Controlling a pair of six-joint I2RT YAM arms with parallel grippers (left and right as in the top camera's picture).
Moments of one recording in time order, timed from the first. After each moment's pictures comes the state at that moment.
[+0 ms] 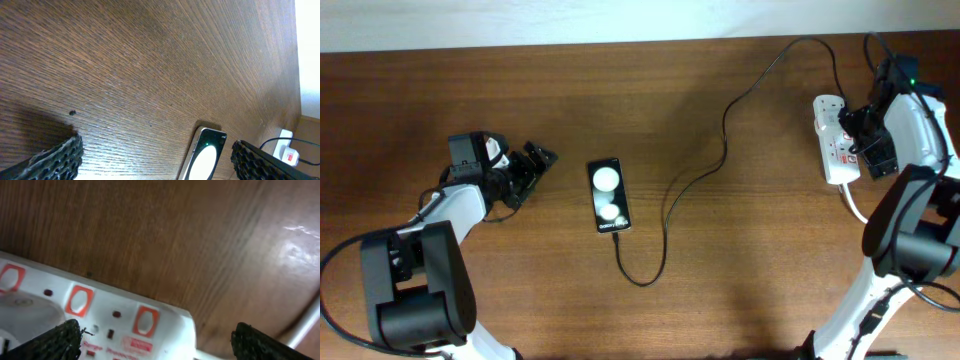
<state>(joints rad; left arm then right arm) 0.16 1.84 0.96 -0.14 0.53 -0.64 -0.34 2.15 1.74 -0.97 0.24 0.92</state>
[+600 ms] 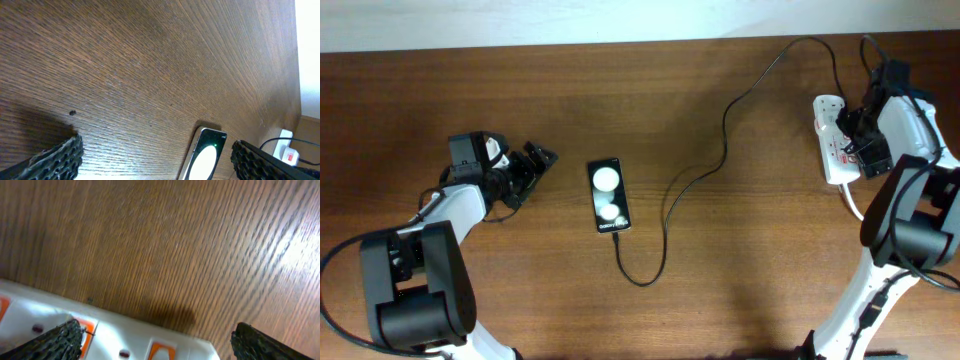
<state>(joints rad) 0.16 1.84 0.96 -0.14 0.53 -0.64 -0.35 2.23 1.74 -0.87 0.24 0.94</state>
